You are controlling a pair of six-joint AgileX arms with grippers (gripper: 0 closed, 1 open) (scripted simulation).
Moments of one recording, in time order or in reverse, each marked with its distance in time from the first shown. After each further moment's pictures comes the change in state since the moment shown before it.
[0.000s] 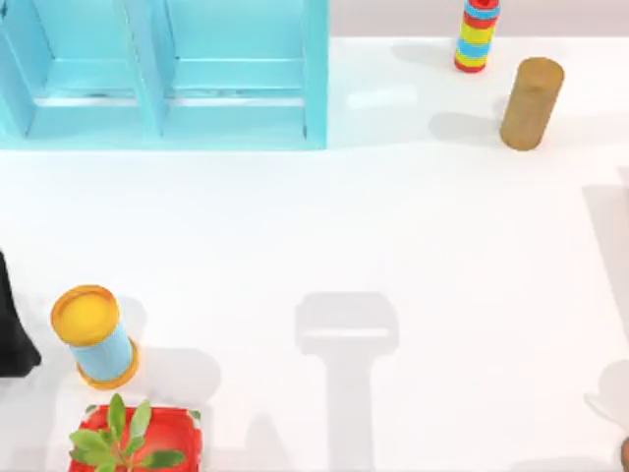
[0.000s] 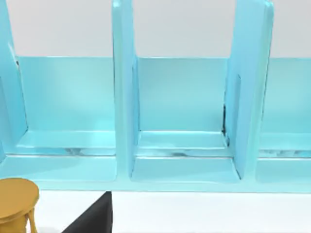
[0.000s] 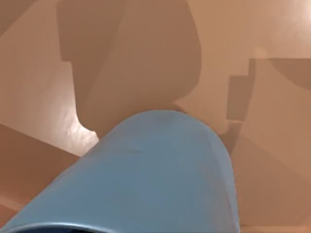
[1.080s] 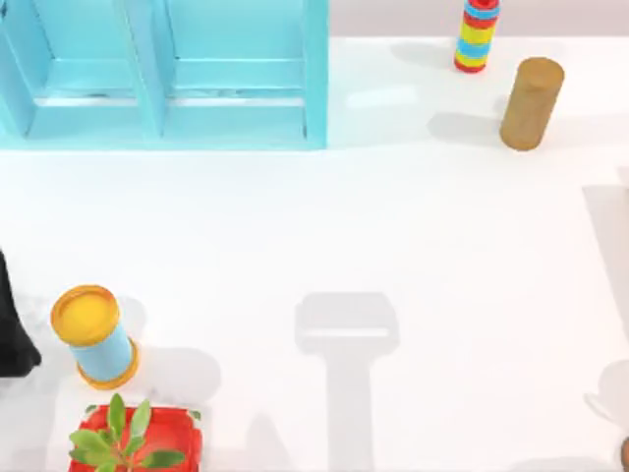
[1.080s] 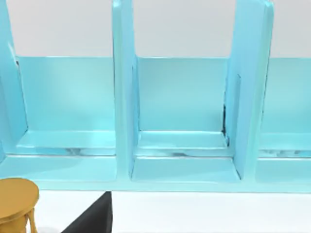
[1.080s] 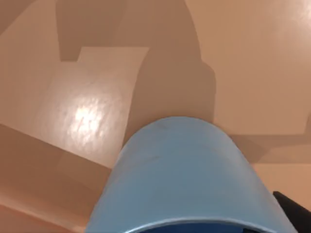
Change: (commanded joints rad) left arm 0.000 0.000 0.000 0.000 0.000 0.000; right arm 0.000 0.000 0.000 0.000 0.000 0.000
